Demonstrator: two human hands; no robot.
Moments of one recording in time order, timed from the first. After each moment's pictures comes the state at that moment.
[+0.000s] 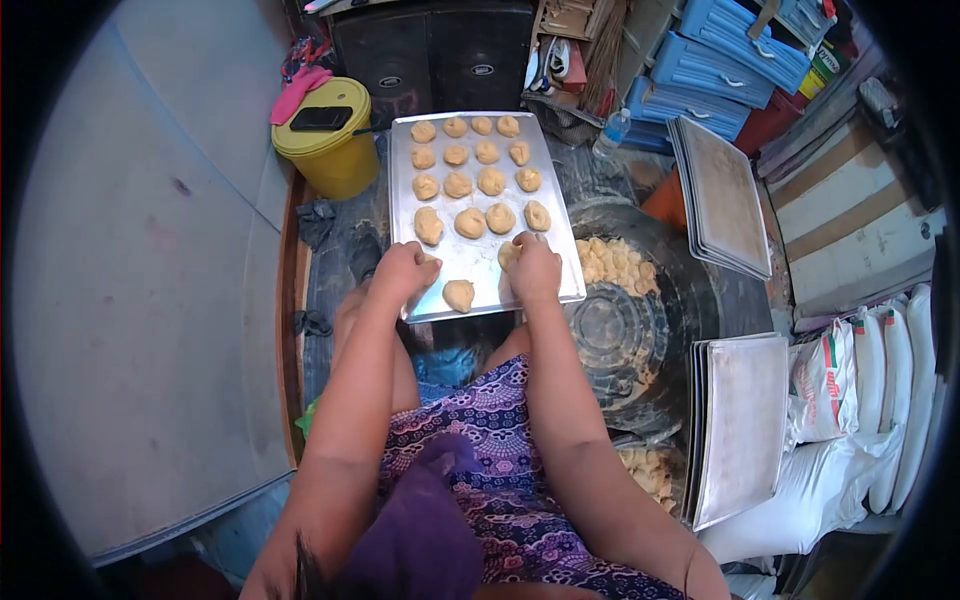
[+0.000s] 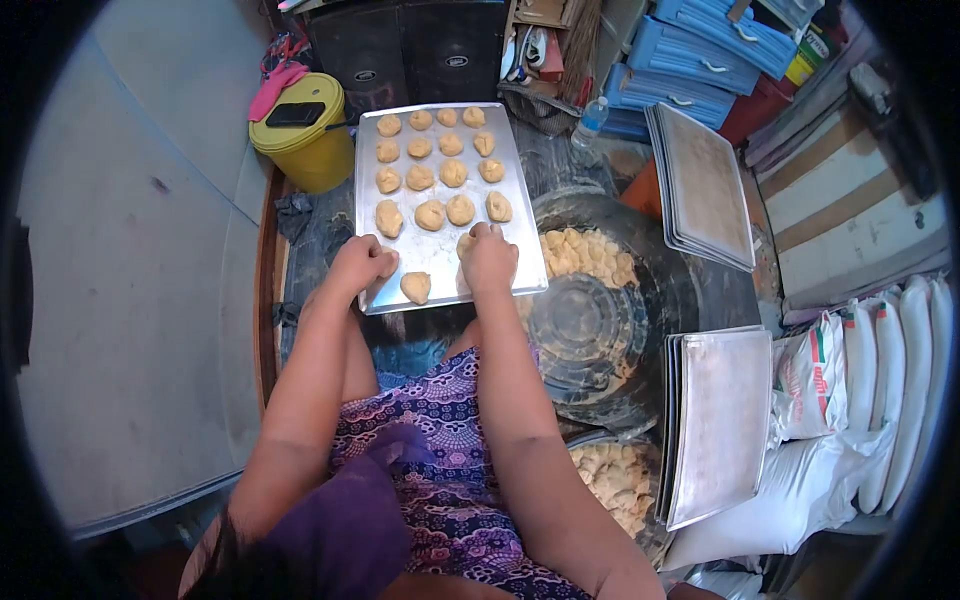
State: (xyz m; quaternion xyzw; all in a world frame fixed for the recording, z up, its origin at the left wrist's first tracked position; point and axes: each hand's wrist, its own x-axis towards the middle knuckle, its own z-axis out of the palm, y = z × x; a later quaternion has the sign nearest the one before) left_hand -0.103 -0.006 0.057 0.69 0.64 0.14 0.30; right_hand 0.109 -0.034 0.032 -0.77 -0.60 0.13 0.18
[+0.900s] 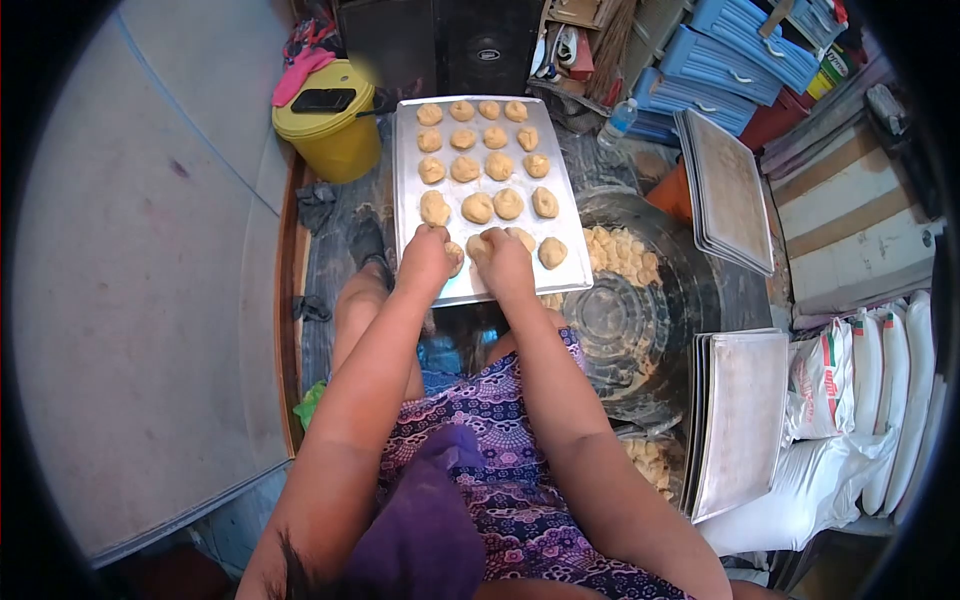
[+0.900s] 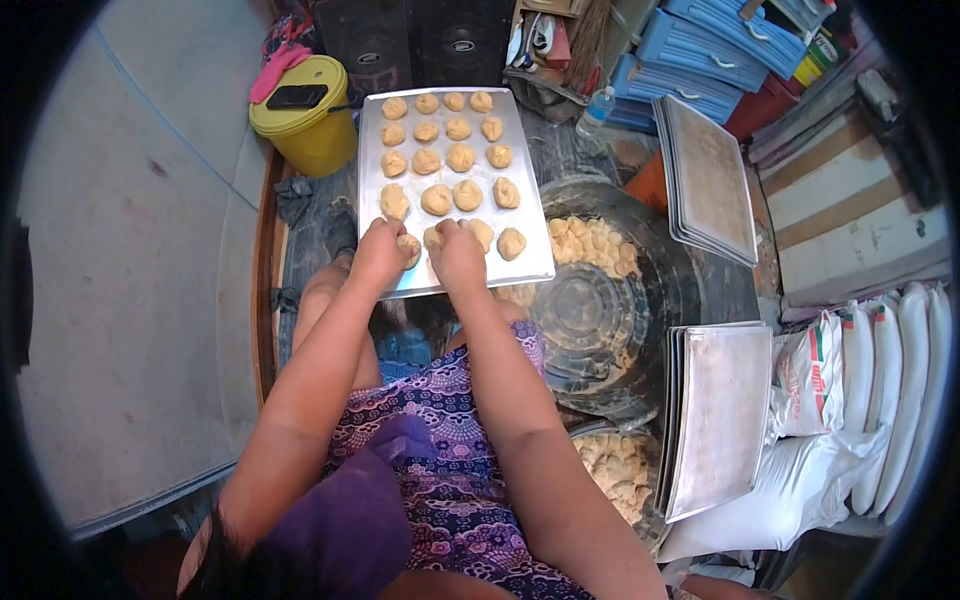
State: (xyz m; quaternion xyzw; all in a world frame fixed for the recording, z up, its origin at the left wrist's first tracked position) left_hand -0.075 -0.017 0.035 0.72 0.62 0.21 0.24; right_hand 0.066 -0.040 0.029 -0.69 -0.63 0.22 0.29
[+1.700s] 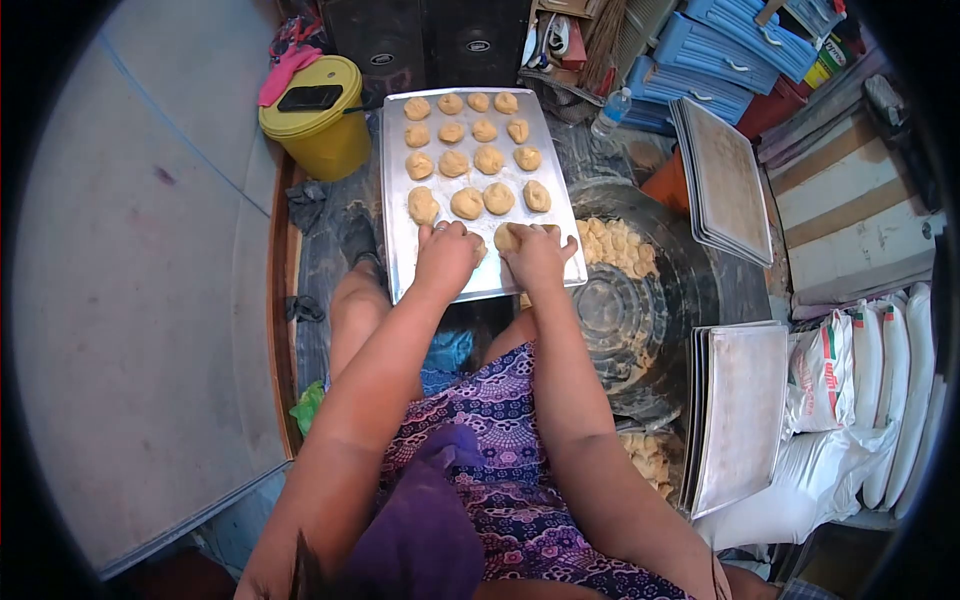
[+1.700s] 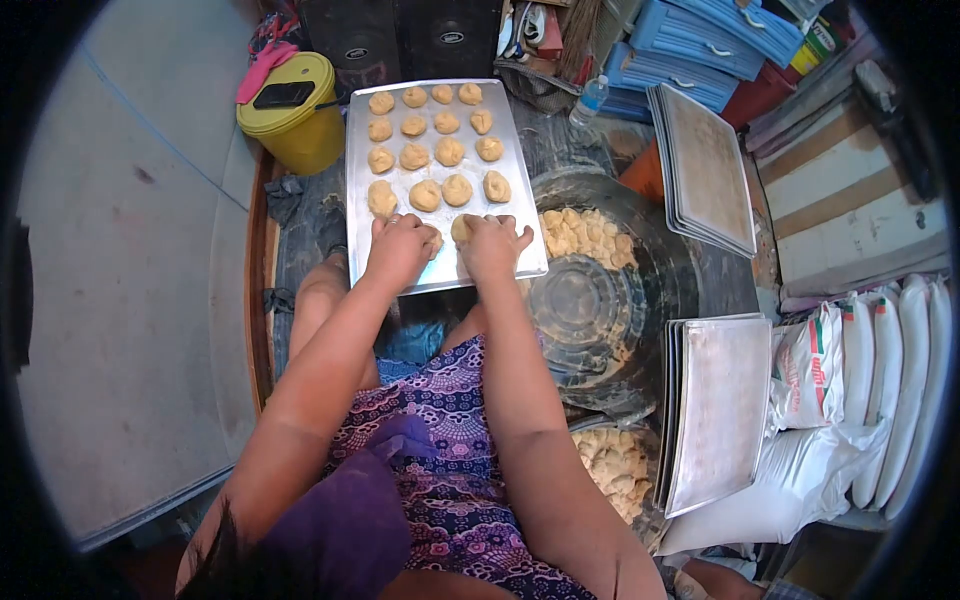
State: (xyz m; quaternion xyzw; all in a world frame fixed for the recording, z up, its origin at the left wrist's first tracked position) left_hand -0.040 -0.022 0.035 0.84 0.51 0.13 0.09; right_hand 0.112 -0.040 0.036 -0.77 -0.62 0.10 0.13
